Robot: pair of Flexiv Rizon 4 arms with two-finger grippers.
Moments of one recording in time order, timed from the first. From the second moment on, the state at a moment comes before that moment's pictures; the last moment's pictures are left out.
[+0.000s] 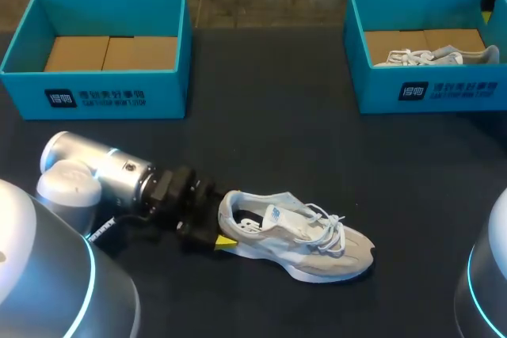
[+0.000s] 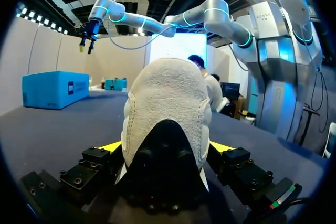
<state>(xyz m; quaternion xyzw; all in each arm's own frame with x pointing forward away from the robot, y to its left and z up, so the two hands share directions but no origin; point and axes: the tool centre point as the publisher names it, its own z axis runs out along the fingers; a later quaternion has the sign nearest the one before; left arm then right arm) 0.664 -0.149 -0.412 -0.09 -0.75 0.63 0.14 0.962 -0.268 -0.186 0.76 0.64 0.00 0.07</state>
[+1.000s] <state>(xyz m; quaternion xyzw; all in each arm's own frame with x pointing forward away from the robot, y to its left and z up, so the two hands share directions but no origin) 0.665 -0.167 -0.415 -0.09 -0.75 0.65 0.12 0.962 -0.268 -0.186 0.76 0.64 0.00 0.07</state>
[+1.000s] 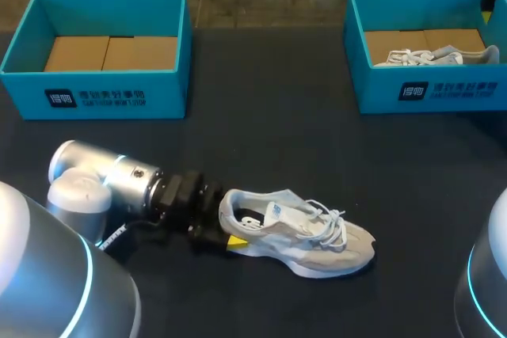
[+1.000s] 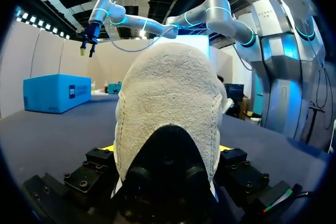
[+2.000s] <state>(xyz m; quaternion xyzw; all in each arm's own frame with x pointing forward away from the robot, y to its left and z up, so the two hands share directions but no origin) 0.675 -0.145 -0.412 -0.02 -0.75 0.66 0.07 0.962 -0.268 -0.186 0.76 0.64 0.00 0.07</state>
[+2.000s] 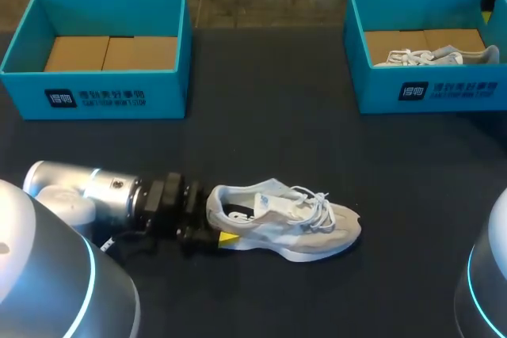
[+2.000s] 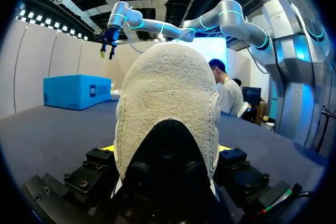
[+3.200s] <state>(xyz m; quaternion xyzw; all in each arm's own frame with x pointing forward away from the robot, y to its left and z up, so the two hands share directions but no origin) 0.678 -0.146 -0.412 -0.02 -0.75 0.65 0.08 0.904 -0.170 -0.190 0.81 0.58 -0.01 0.03</state>
